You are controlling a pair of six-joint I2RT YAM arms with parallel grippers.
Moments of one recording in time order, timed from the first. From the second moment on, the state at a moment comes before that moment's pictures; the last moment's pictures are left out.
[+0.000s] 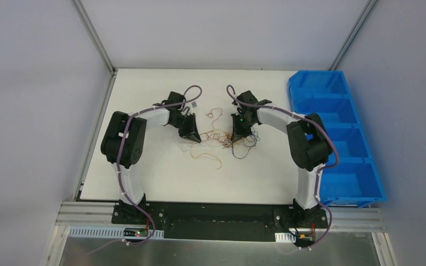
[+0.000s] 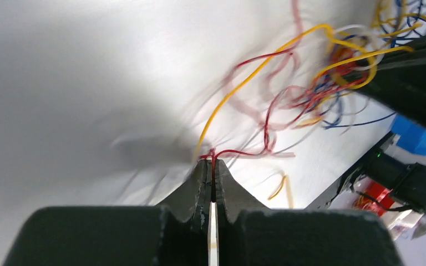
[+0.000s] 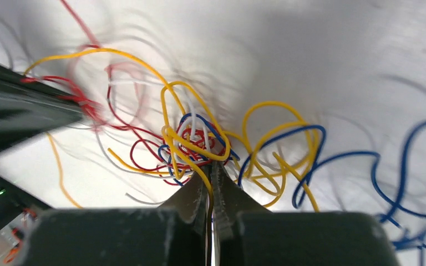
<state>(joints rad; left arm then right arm) -0.36 1.95 1.20 -0.38 0.57 -0.40 0.52 2.01 1.39 -0.61 -0.31 0.40</state>
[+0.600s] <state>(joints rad) 0.20 1.61 1.22 -0.62 0.52 -0.15 0.32 1.75 1.23 -0.82 -0.23 0.17</state>
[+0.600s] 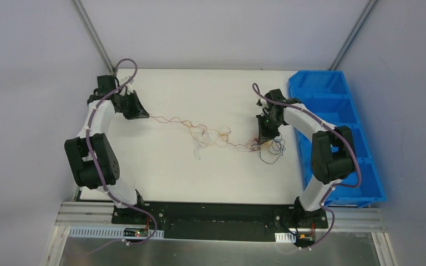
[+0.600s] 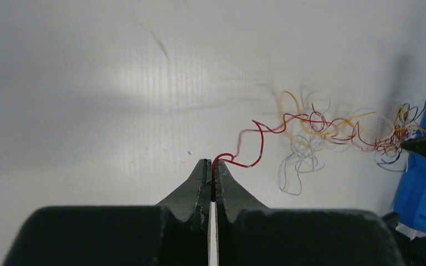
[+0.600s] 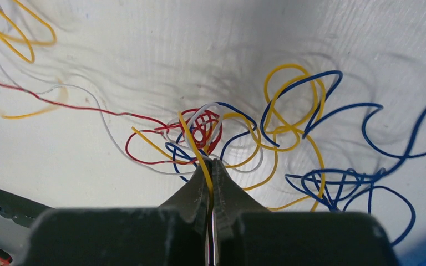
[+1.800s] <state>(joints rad) 0.01 1.29 1.70 -0.82 0.99 -0.32 0.39 1.49 1.41 -0.91 -0.59 -0.06</state>
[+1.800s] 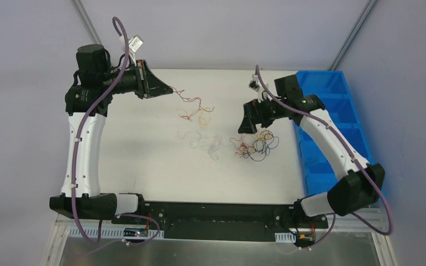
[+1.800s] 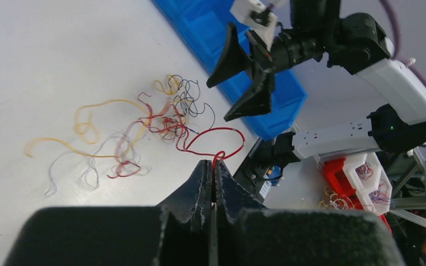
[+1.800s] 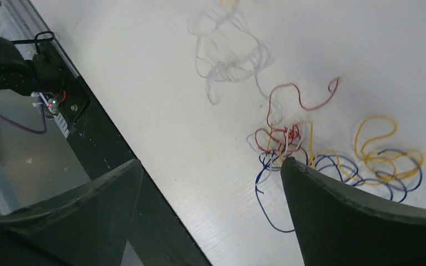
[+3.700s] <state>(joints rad) -0.09 1.39 1.73 -0.57 0.91 -0.41 0.59 1.53 1.66 -0.66 -0.56 -0.16</state>
